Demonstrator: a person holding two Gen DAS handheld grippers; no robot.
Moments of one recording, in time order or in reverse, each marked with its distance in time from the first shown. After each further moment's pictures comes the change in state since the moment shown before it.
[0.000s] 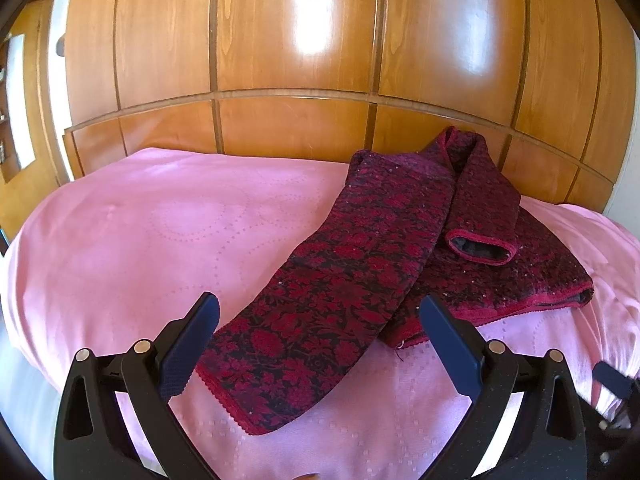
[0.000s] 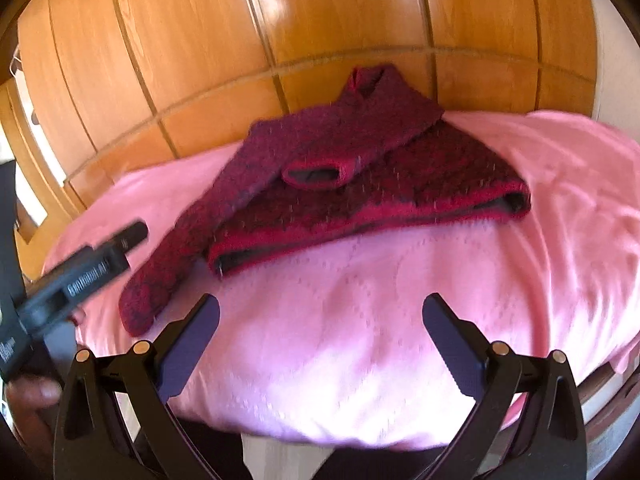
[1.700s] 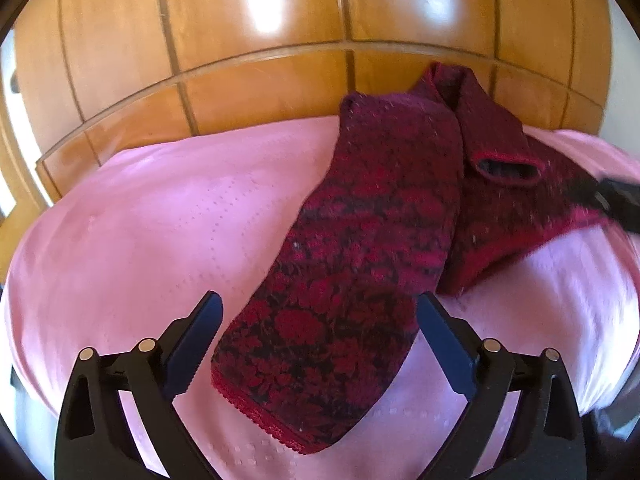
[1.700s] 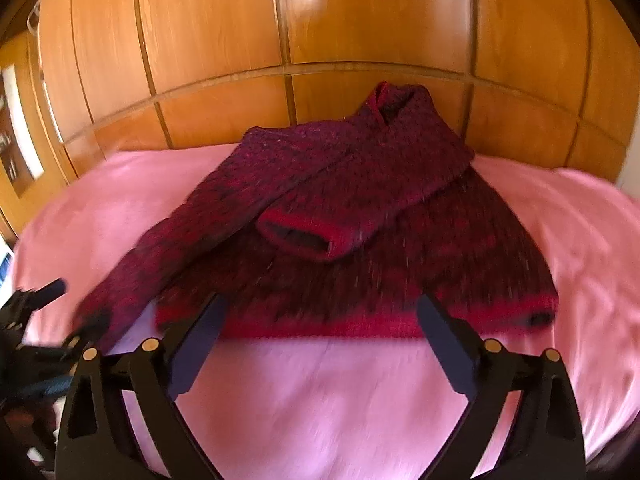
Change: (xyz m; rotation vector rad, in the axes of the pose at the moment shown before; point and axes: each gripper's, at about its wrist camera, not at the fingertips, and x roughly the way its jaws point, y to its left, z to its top) left arm 0.046 0.020 -0.023 0.216 0.122 -0.045; right arm 0.073 -0.006 0.075 -0.208 -0.021 -0.037
